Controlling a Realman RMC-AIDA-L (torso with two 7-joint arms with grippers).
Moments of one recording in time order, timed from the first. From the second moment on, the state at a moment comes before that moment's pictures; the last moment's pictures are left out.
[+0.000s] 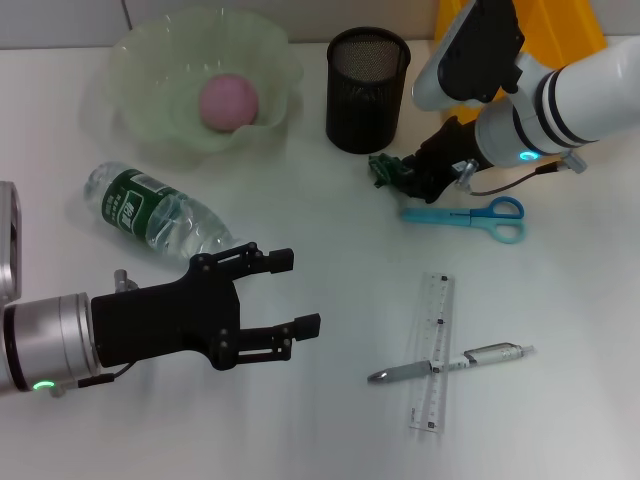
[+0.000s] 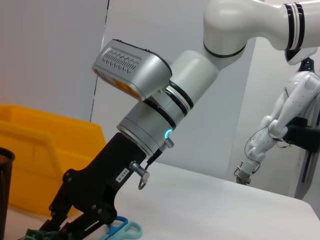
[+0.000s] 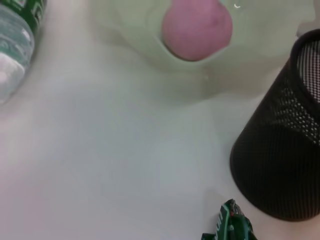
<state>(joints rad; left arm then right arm) -0.43 -2.06 0.96 0.37 1.69 1.61 -0.97 0.89 2.09 -1.33 -0.57 -2.38 -0.83 1.98</state>
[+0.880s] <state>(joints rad) -0.43 -2.06 0.96 0.37 1.69 1.61 -0.97 0.64 2.08 -0.98 -1.21 -2.28 -1.31 2.12</state>
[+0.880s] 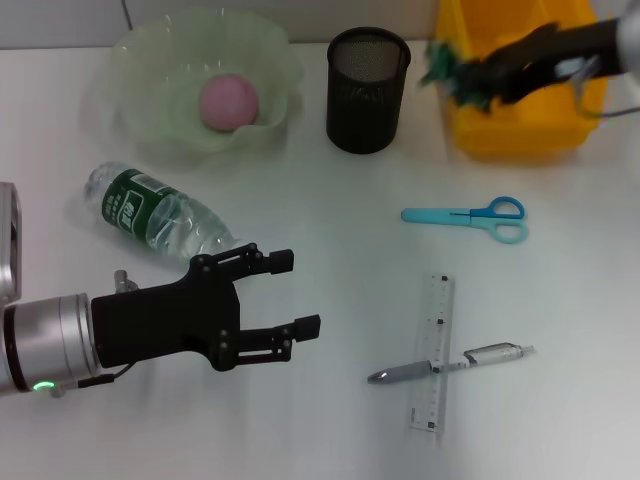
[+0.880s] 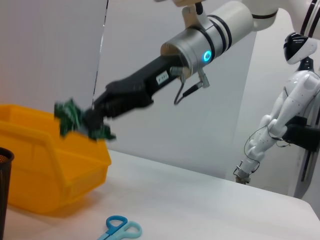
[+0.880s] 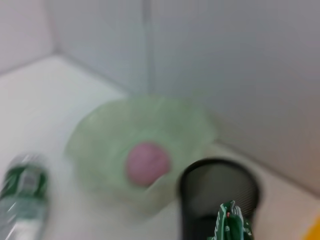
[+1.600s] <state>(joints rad) -0.45 -2.06 0.96 0.37 1.69 1.60 -0.97 0.69 2.04 -0.80 -0.95 -2.25 -1.01 2.03</state>
